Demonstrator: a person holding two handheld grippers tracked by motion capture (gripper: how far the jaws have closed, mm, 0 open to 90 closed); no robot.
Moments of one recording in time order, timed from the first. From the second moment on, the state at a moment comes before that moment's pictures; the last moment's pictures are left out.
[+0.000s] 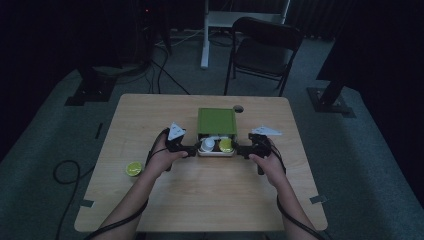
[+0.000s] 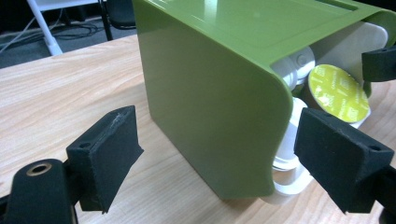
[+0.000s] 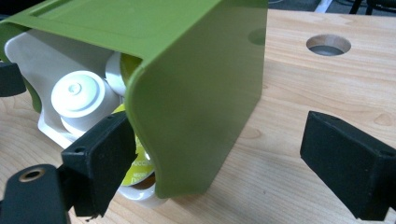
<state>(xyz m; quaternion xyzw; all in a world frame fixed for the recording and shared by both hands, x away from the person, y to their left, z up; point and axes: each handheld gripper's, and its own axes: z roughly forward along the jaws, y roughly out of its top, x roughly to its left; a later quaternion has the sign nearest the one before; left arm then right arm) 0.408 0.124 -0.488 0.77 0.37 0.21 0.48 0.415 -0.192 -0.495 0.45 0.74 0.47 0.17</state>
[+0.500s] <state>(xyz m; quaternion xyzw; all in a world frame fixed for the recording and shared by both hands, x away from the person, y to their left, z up) 0.396 0.132 -0.484 0.77 0.37 0.21 0.47 0.405 -0.194 -0.494 0.45 0.74 0.47 0.18</state>
